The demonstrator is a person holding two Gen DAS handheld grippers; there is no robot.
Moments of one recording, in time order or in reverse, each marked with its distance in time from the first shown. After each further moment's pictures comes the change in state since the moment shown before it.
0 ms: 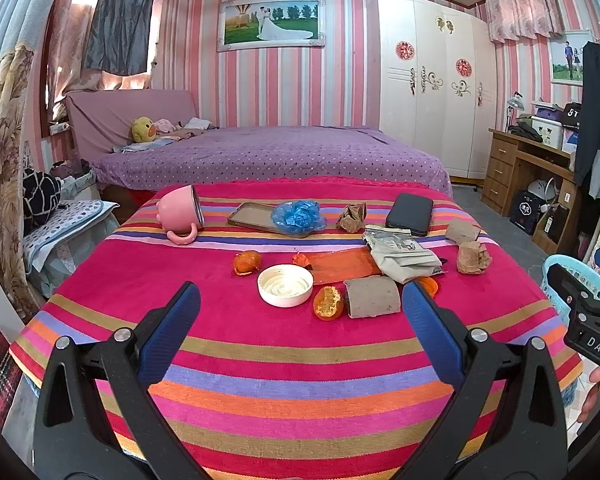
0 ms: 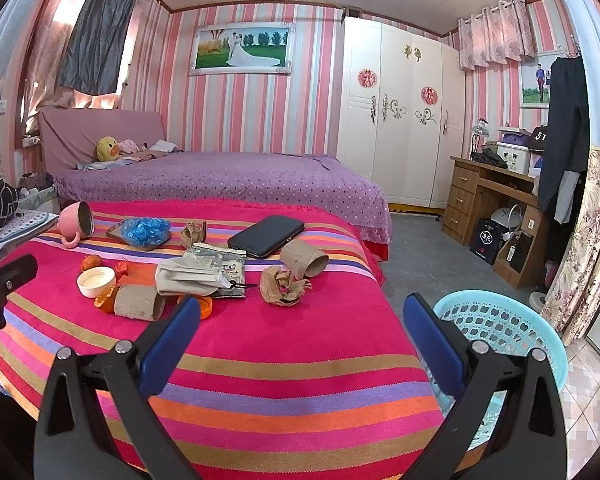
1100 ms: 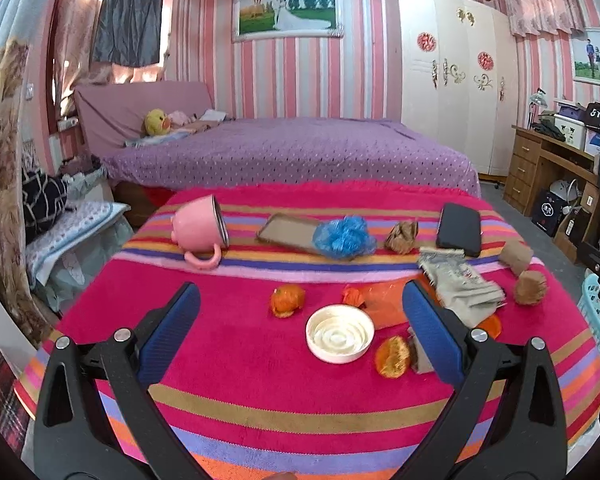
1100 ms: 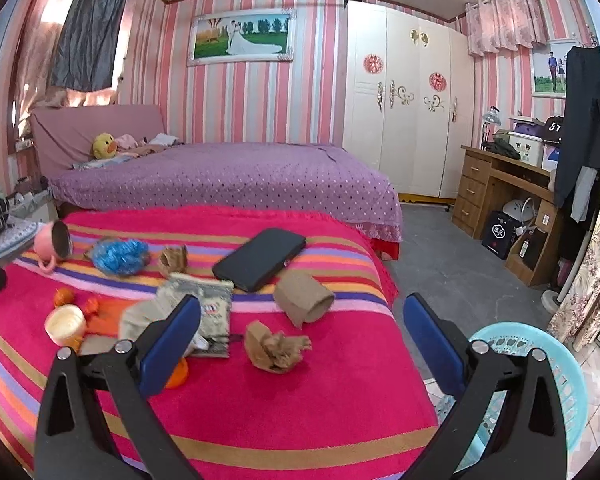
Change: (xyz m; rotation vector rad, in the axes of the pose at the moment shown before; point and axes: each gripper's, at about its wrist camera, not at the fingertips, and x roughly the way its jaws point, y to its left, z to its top) left arm 0.069 0.042 0.035 -0.011 0.051 0.066; right arm 0.087 -0.008 0.038 0.012 0.061 0.018
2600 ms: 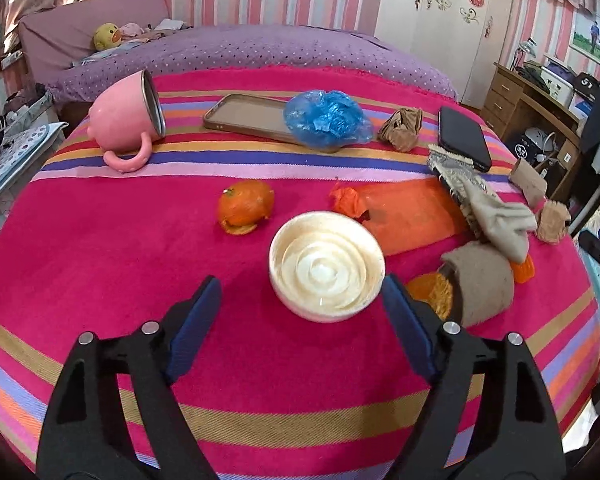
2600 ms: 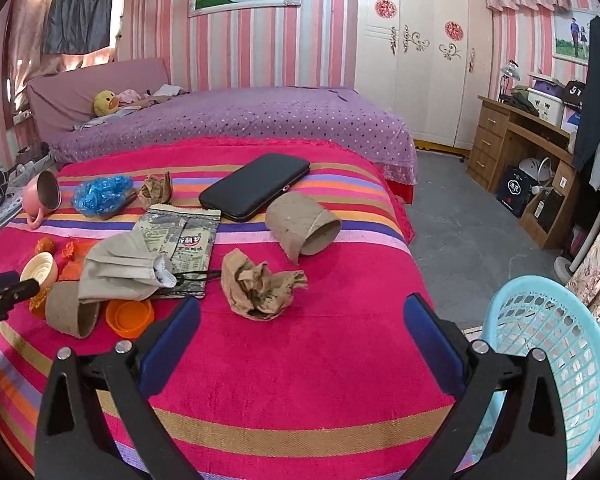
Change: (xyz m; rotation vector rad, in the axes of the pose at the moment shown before) left arm 0.097 0.003 -0.034 0.000 0.348 -0.170; right arm 0.052 -0.008 -0.025 0.014 0.208 0.052
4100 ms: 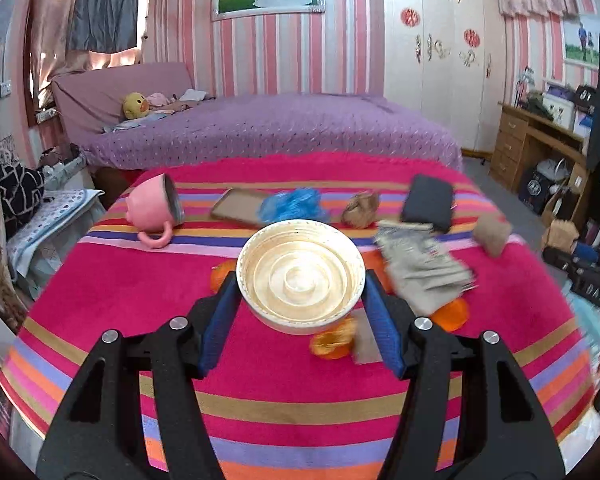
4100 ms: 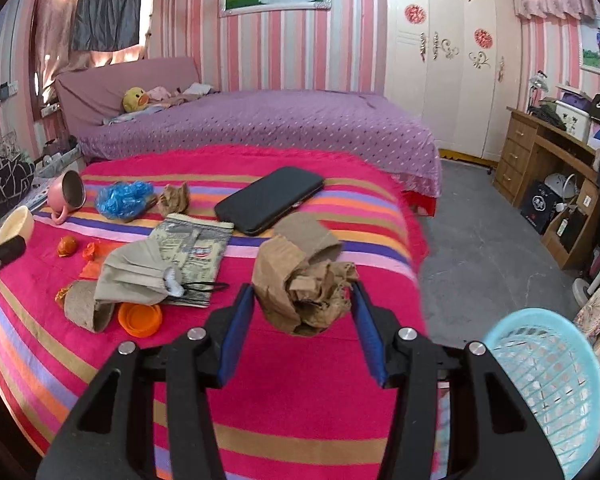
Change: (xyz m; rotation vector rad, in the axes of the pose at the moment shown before) left arm -0.085 -0.076 0.003 0.019 -0.267 0.104; right arm -0.012 -0.027 0.019 -0.062 -0.010 0.104
